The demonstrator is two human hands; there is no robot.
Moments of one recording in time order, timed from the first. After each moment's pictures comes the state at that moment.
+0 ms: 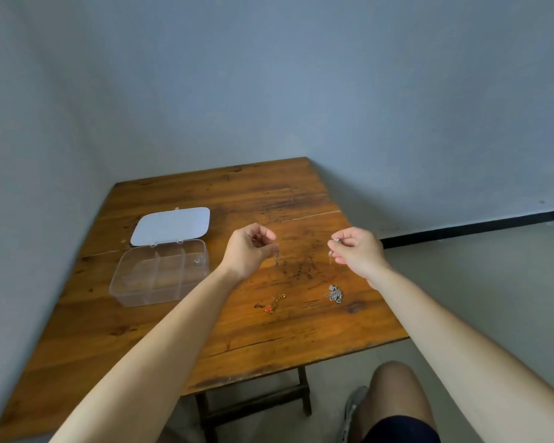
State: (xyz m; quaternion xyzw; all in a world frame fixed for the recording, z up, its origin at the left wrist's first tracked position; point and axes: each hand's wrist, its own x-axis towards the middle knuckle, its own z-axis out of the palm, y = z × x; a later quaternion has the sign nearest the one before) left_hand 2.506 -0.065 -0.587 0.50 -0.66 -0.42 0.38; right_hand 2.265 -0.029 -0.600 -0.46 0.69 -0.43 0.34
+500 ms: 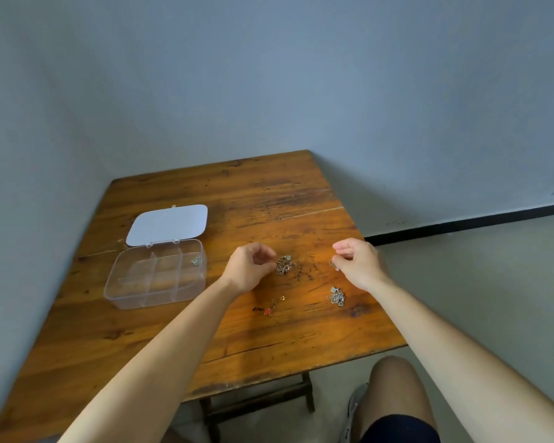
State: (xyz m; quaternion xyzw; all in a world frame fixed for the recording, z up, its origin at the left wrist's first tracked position) left_hand 2.507 -0.074 -0.626 0.54 -0.68 -0.41 0.27; right_hand 2.251 -0.041 -0.643 -0.54 0.74 -0.31 0.26
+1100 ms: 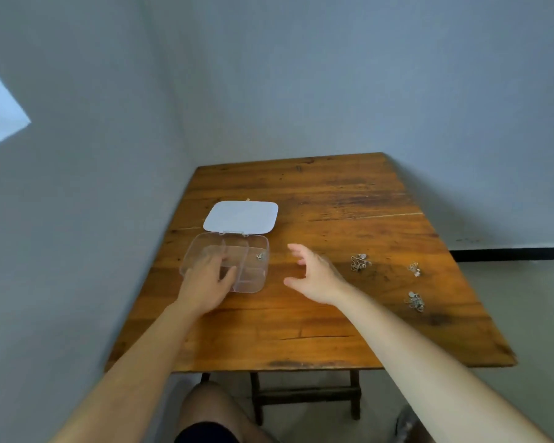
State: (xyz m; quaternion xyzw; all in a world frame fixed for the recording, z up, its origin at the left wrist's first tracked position) left_hand 2.713 -0.020 -0.632 0.70 -0.68 -0.14 0.16; right_hand 2.460 -0.041 -0.634 -0.71 0.57 -0.20 0.36
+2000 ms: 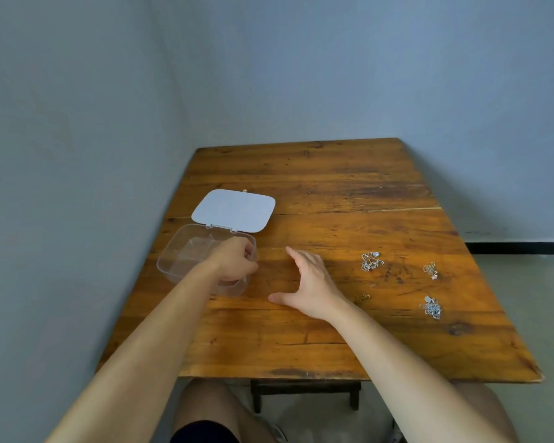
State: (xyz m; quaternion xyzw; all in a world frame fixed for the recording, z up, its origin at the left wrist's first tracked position) left_hand 2.675 -0.075 -0.616 0.70 -0.65 -0.28 0.07; right_hand 2.481 -0.040 -0.661 -0.74 0.57 -0.20 0.31
